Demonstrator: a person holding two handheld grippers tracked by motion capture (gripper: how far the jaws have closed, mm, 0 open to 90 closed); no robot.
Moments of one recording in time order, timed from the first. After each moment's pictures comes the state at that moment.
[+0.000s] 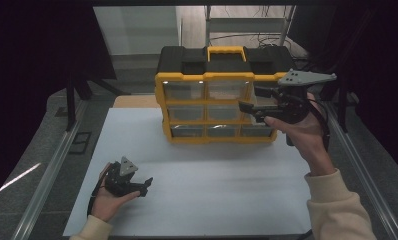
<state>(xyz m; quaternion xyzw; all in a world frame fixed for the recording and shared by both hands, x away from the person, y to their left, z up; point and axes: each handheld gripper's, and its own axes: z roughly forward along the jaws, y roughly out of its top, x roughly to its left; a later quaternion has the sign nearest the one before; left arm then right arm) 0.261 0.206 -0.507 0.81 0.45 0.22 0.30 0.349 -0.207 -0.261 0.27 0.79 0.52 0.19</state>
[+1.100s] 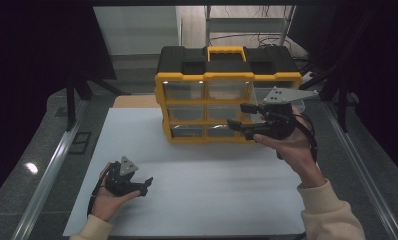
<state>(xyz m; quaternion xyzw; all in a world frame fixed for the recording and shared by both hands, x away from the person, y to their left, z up) 0.262 0.206 -0.507 0.81 0.45 0.22 0.31 0.332 -0.191 -0.289 0.24 0.81 0.52 0.15</state>
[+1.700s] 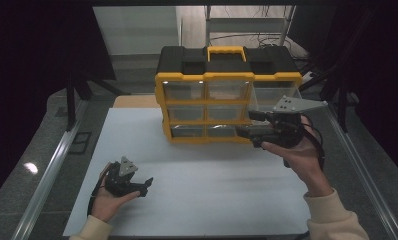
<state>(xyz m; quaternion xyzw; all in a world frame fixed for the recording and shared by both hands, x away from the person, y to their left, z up) 0.260 0.206 -0.506 0.81 0.44 0.22 0.31 0.322 -0.211 -0.302 0.26 0.80 0.52 0.16</state>
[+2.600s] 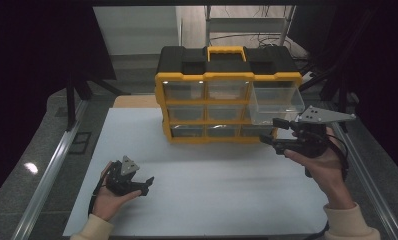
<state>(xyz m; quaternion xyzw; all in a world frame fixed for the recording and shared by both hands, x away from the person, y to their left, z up) 0.262 0.203 -0.505 0.81 0.44 0.22 0.31 0.310 -0.262 -0.314 0.30 0.79 0.50 0.18</state>
